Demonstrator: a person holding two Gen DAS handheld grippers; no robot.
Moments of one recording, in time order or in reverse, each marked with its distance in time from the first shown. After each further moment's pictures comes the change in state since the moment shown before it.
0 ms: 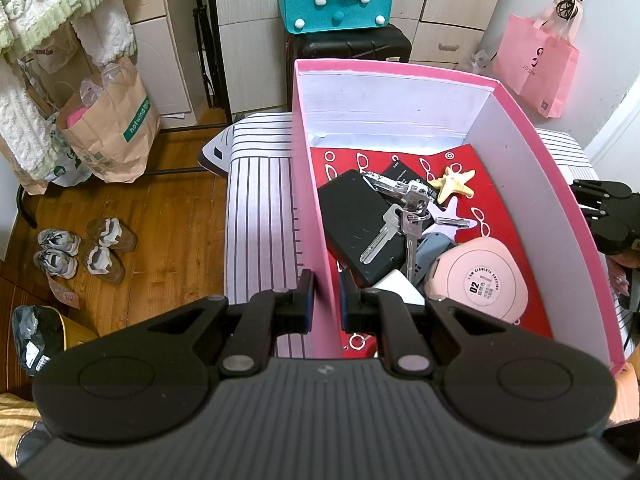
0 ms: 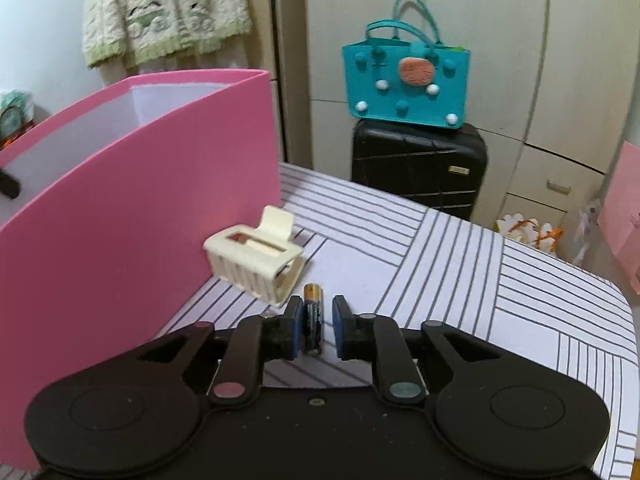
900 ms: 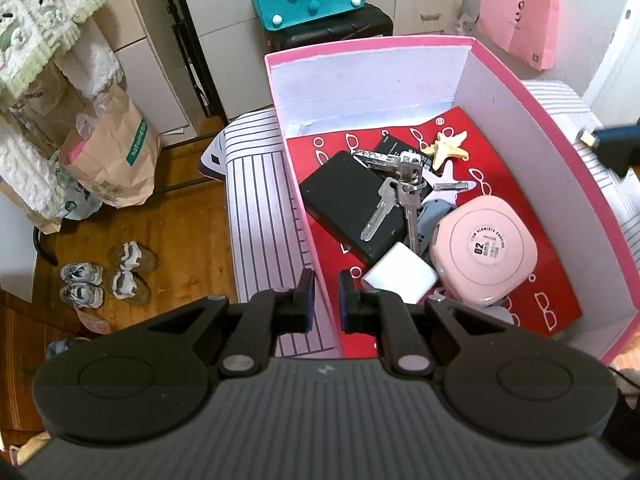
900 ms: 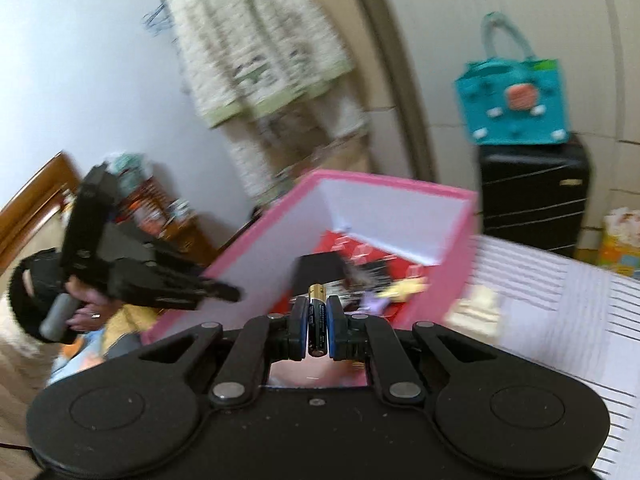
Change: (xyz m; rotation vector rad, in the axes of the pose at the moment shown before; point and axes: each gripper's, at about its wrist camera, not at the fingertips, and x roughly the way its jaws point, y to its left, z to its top) left arm -0.002 -0.018 -0.005 0.161 0.027 0.056; right arm -0.091 0.077 0.070 0.096 0.001 0.420
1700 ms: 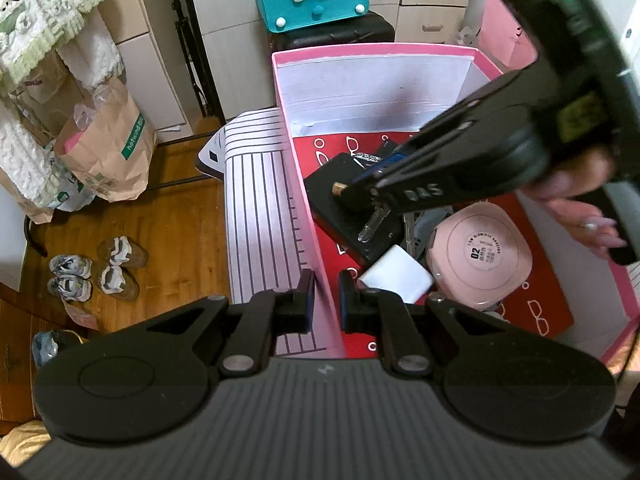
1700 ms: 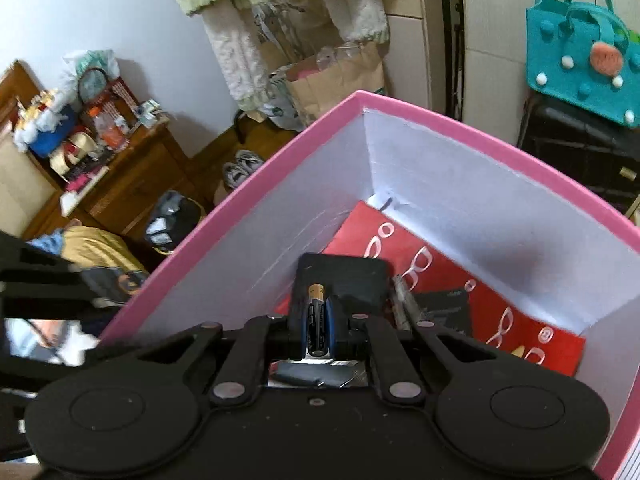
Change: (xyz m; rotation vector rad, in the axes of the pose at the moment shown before) left arm -0.001 0.008 -0.007 -0.044 -0.018 -0.031; right arm 0.185 0.023 0.053 -0.097 0.312 -0.103
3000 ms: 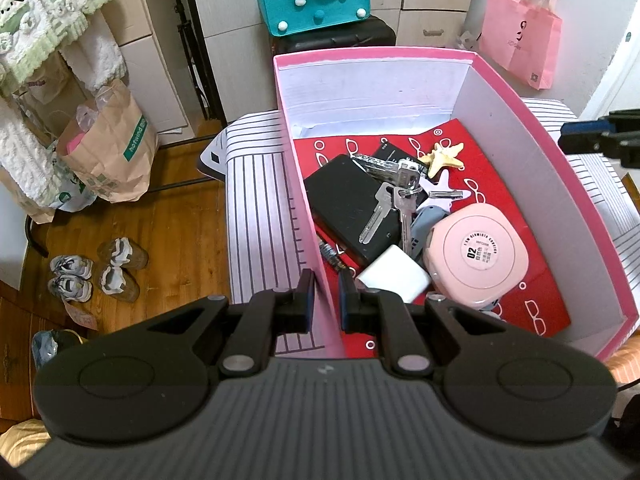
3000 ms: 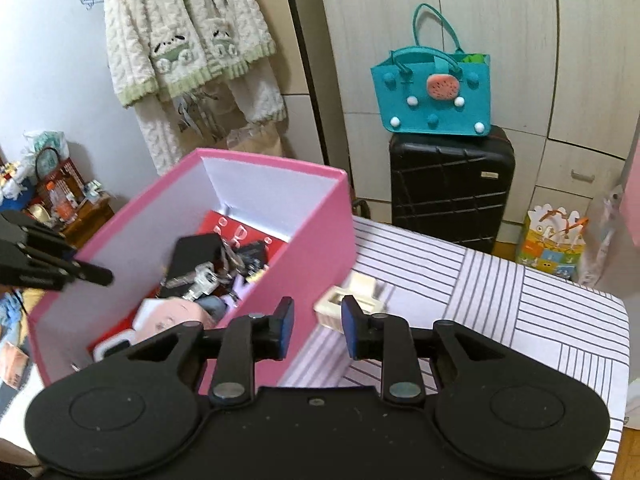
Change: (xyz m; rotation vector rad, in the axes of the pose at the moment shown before) left arm -0.003 -0.001 -0.002 -0.004 -0.011 0.005; right arm -0.141 -0.082 -0.122 0.125 -0.272 -0.190
